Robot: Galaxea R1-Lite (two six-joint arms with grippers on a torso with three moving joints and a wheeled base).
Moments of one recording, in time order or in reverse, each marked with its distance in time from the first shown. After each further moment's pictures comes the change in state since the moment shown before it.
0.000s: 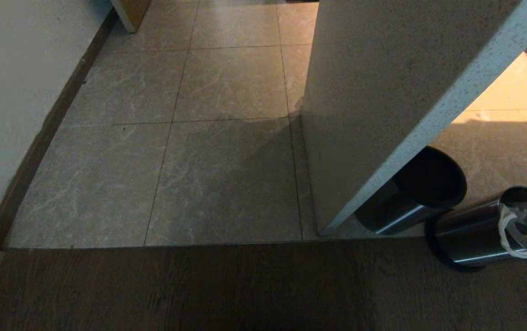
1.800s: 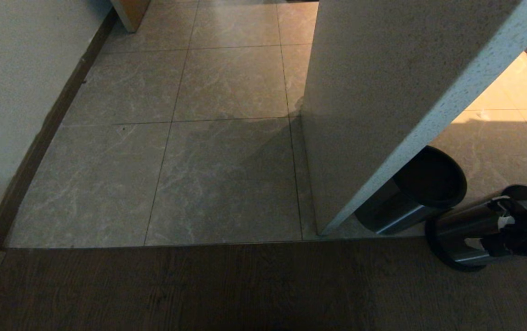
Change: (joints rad) left arm 0.000 0.000 0.000 0.000 0.000 0.000; right arm 0.073 0.387 -0.275 0.002 0.084 0.128
